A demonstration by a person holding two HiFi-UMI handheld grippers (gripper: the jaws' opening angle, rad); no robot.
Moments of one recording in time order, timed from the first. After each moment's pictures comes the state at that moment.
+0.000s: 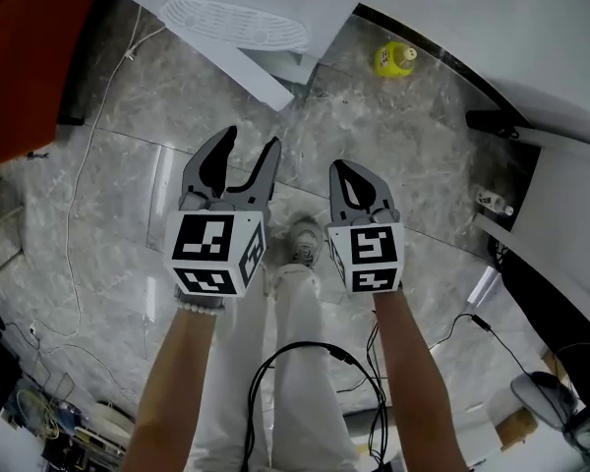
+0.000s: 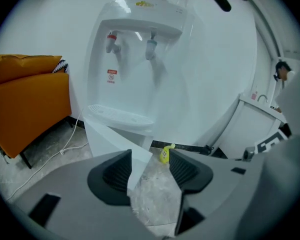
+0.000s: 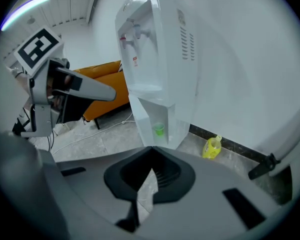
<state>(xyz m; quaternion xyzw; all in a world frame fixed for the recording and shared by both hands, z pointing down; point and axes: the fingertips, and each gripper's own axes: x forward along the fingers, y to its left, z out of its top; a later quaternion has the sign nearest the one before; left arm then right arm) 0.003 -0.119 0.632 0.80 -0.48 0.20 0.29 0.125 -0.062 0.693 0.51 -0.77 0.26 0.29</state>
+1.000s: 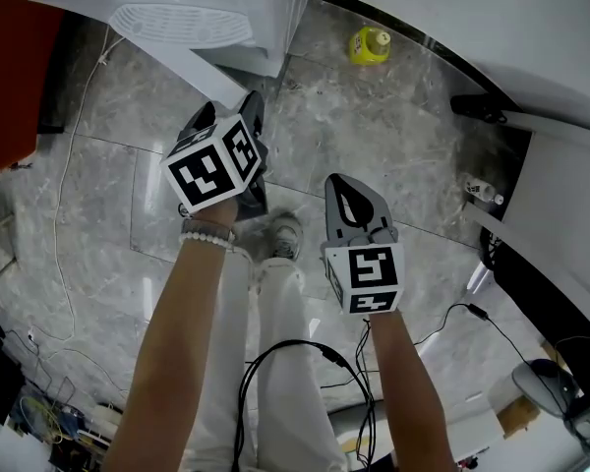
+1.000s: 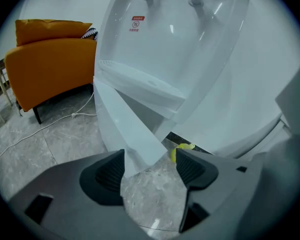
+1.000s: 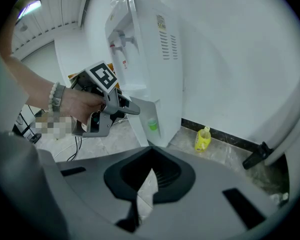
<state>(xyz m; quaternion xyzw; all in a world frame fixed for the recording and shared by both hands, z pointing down) 0.023 -0.166 0.731 0.67 -0.57 0.21 0.43 0.174 -0.033 0.689 0.52 -0.75 0.29 0.28</state>
